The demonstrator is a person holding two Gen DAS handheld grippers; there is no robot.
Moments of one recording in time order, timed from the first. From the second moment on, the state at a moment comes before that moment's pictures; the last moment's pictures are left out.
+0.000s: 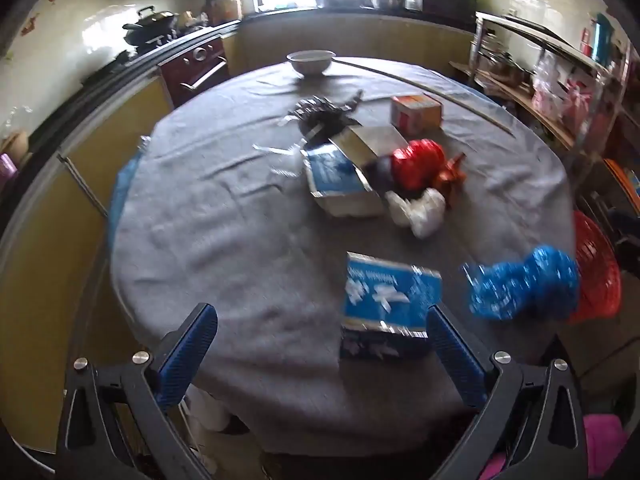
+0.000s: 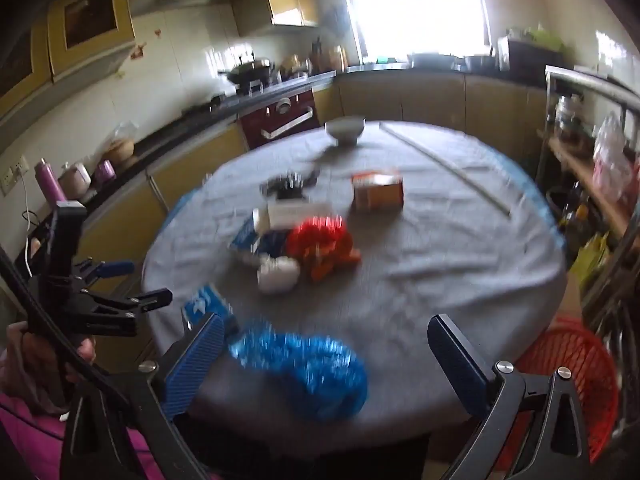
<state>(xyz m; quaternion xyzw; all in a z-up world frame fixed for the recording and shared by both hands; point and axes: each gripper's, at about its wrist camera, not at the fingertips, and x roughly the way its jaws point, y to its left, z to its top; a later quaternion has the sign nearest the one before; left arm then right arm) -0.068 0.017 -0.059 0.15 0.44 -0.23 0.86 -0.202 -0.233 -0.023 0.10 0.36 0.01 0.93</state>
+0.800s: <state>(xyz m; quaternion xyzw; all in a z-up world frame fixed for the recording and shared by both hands) -0.040 -0.002 -0.099 0.08 0.53 -0.28 0.79 -0.157 -0.236 -0.119 0.20 0.44 0.06 0.87</state>
